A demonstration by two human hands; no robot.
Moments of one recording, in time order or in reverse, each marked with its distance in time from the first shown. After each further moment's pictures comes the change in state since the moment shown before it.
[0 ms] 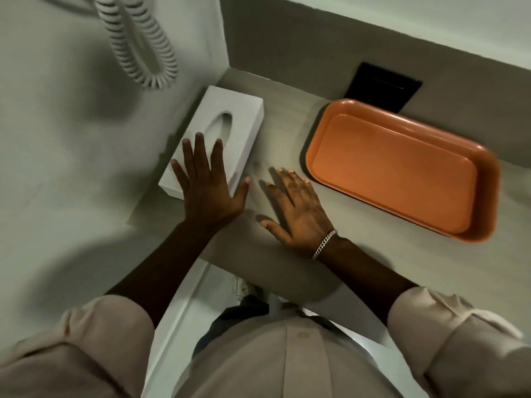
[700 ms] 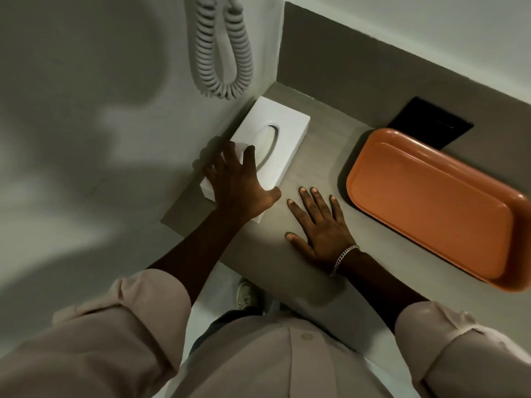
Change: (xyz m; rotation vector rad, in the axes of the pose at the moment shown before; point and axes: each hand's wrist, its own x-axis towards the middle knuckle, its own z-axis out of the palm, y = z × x) left_hand 0.040 -0.026 0.006 0.055 -0.049 -0.214; right_hand 0.031 0.007 0.032 -0.210 -0.227 -0.002
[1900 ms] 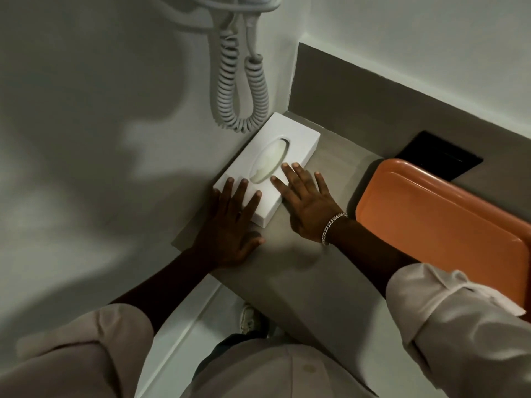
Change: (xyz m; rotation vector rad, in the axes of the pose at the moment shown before) left_hand -0.019 -0.082 0.016 0.102 0.049 0.593; right_hand 0.099 -0.004 -0.061 -0.138 0.099 -0.217
